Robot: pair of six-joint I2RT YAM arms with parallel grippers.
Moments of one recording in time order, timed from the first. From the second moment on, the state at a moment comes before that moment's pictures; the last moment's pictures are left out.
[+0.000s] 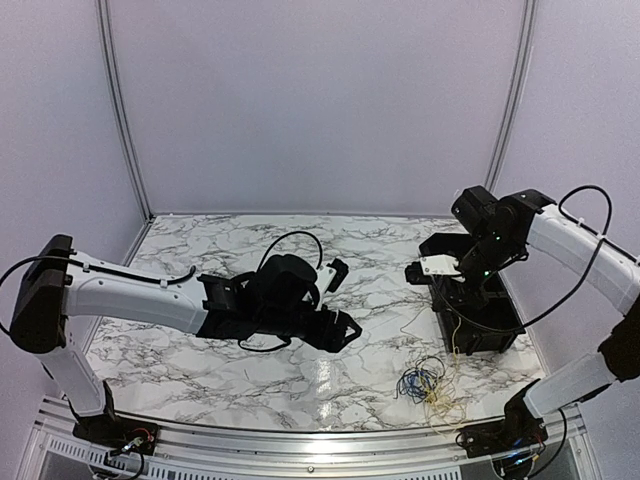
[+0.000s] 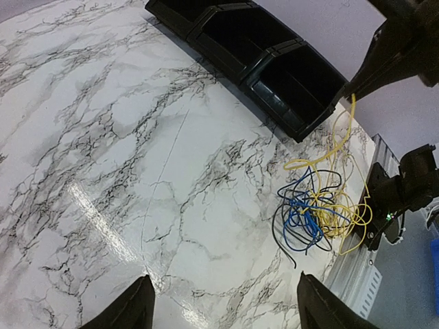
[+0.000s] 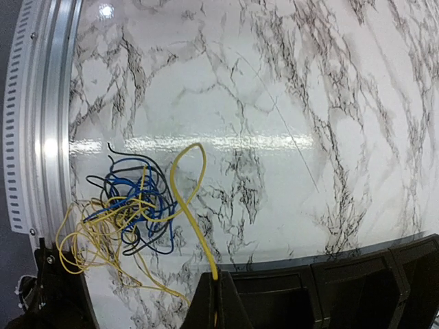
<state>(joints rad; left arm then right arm) -1.16 1.73 1.18 -0.07 -0.01 -0.48 0.44 1.37 1.25 -1.24 -0.33 -1.08</state>
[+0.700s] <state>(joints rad) -1.24 2.02 1.48 0.21 -0.05 -0.62 0.48 1.29 1.46 -1.34 -0.66 -0.93</state>
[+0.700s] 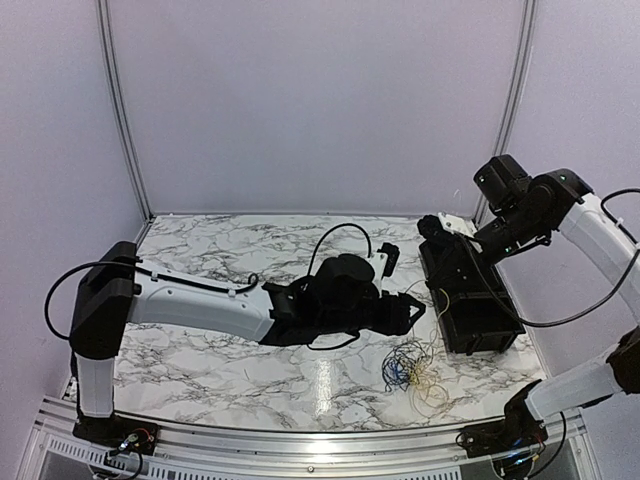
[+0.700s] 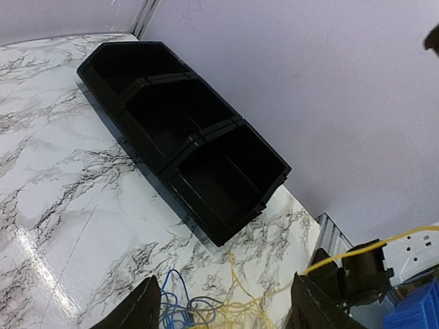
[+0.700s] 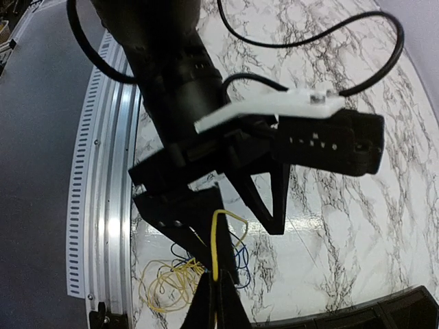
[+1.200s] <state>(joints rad) -1.29 2.44 1.67 0.30 -0.13 -0.85 0.48 1.23 1.62 -1.33 -0.80 -0.80</state>
